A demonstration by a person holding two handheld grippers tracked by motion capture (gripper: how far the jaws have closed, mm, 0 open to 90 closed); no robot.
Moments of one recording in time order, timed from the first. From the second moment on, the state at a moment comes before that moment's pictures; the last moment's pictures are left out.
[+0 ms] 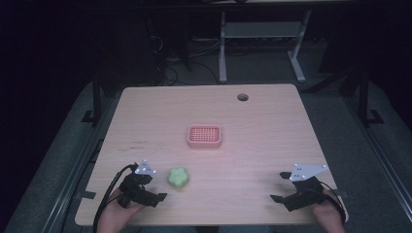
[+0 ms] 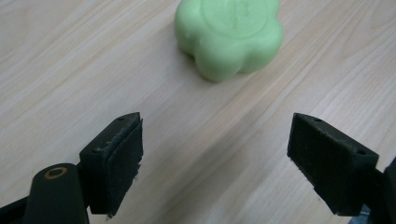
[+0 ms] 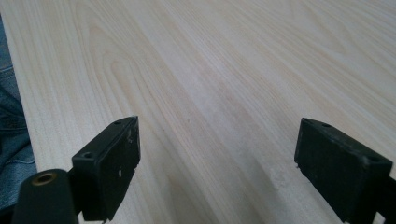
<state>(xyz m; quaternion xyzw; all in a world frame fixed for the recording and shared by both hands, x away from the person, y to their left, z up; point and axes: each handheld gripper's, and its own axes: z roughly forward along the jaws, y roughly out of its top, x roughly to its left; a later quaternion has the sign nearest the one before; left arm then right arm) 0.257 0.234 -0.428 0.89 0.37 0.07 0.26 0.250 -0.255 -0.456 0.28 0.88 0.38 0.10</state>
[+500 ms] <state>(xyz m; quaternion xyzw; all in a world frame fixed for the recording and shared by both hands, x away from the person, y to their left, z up) 0.271 0.210 -0.420 0.90 0.35 0.07 0.24 0.249 -0.254 -0.455 0.27 0.88 0.38 0.09</state>
